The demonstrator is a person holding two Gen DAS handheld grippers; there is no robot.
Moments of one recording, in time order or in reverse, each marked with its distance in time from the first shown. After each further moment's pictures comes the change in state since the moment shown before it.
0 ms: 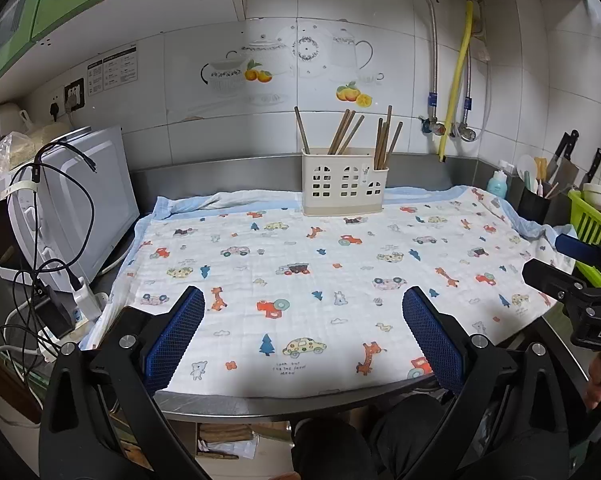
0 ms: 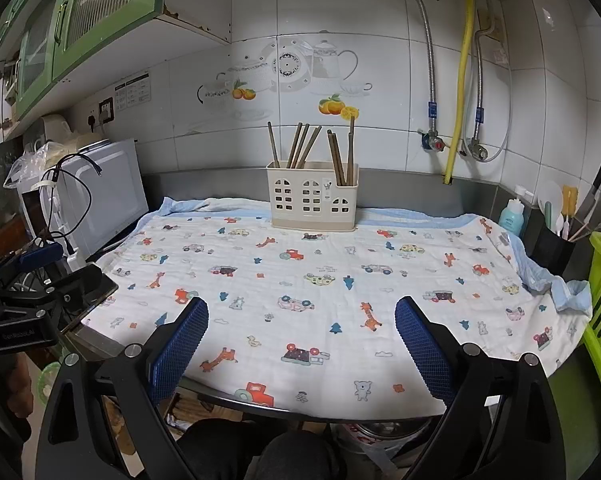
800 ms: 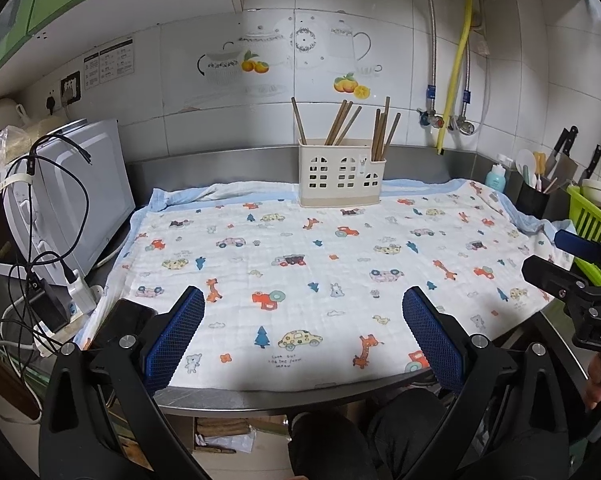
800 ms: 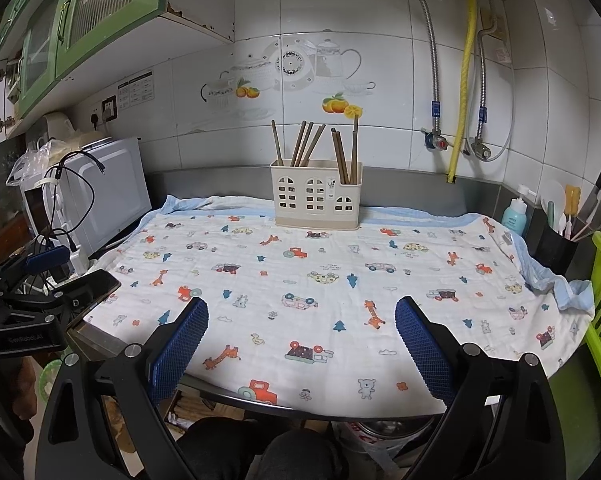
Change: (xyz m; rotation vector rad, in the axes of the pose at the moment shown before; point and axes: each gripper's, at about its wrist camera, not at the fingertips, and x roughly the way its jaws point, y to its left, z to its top) left arm 0.005 -0.001 -0.005 -0.005 0.029 -0.017; right arm 0.001 0.001 -0.002 -0.001 0.002 0.014
